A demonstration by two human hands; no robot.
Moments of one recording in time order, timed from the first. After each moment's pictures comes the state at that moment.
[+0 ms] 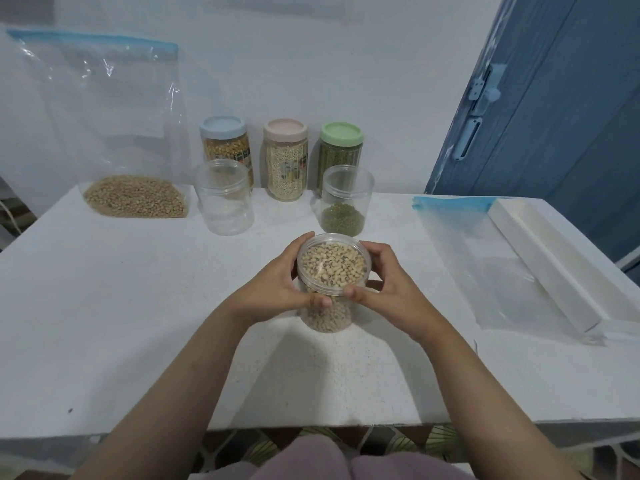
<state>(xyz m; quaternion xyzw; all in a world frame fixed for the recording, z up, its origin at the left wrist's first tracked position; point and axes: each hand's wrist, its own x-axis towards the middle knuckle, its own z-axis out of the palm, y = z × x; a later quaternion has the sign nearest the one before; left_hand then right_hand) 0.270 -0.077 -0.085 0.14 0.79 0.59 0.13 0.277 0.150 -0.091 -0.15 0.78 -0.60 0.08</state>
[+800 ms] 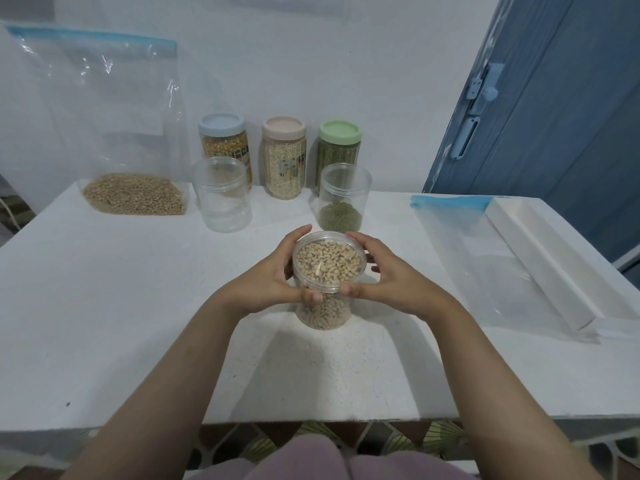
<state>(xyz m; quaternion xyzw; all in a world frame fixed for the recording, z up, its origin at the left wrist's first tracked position) 0.265 -0.084 -0.084 0.17 0.76 0.60 0.17 0.261 0.160 -0.069 -0.19 0.84 -0.48 0.14</state>
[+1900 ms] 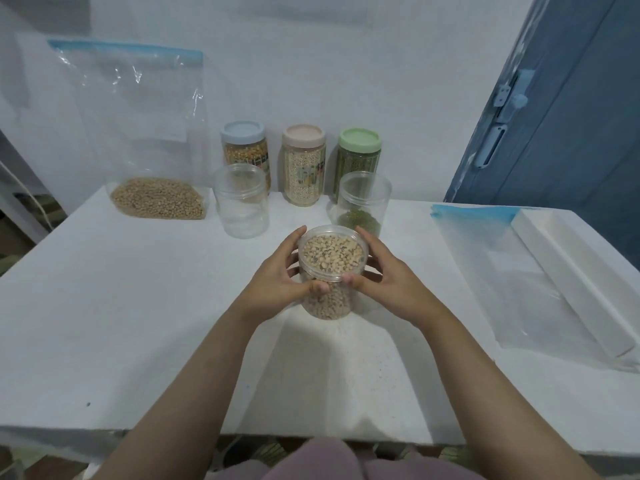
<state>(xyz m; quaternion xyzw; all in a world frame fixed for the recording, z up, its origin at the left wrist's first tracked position) 0.250 -0.092 -0.108 0.10 0.76 0.65 0.03 0.244 0.134 -0.082 -0.17 0.81 -0.55 0.10</state>
